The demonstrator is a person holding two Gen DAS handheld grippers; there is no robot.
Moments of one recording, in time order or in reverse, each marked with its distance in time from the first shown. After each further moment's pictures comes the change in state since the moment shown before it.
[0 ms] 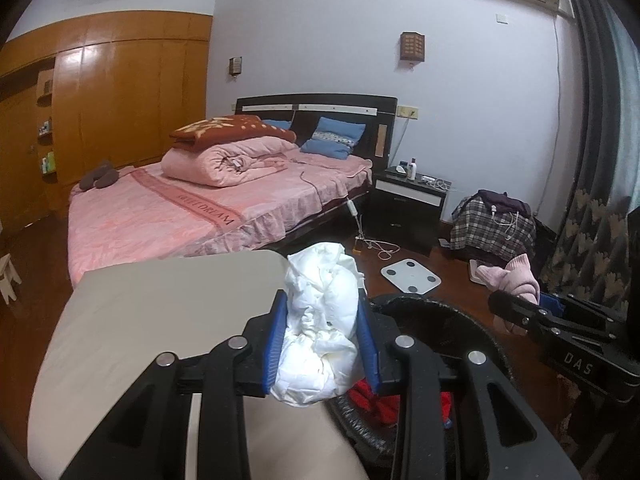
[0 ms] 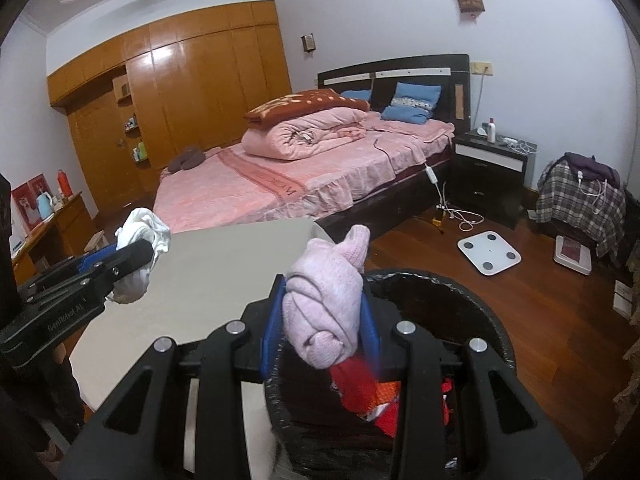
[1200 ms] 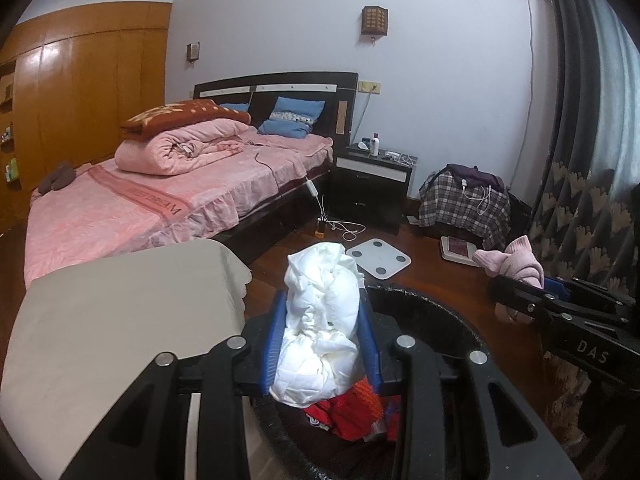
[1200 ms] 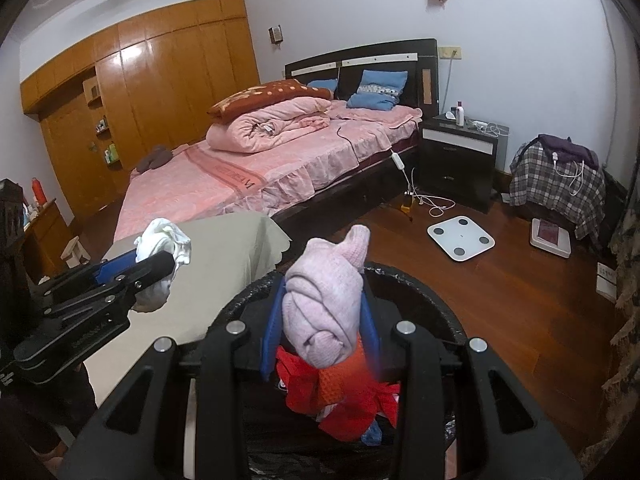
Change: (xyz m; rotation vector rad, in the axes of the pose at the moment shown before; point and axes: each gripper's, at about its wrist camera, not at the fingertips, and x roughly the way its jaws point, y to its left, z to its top) left arm 0.080 -0.059 -0.008 0.064 0.071 -0.115; right arm 0.026 -0.071 -0.006 0.048 0.035 -0.086
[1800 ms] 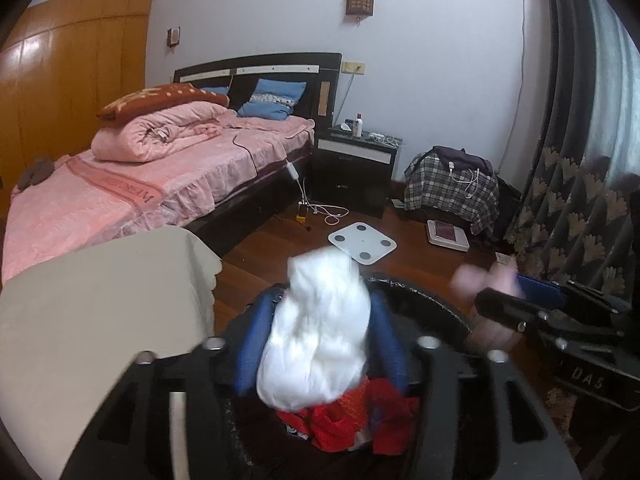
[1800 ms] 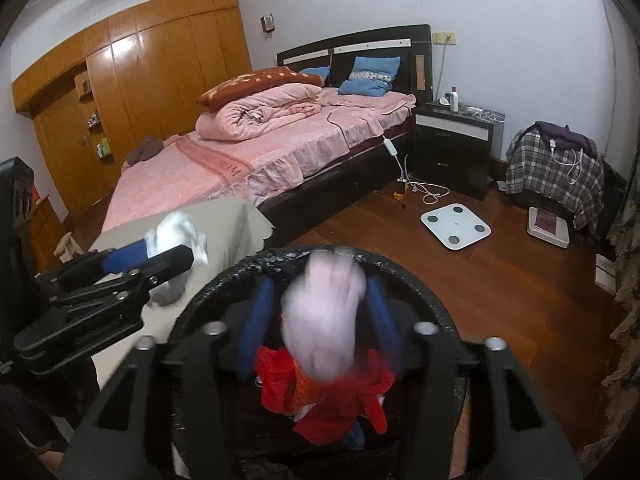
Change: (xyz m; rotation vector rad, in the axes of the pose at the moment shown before) left arm 0.051 -0.018 -0.002 0.008 0.060 -0.060; right arm 0.032 -0.028 -0.011 0.011 0.039 -0.017
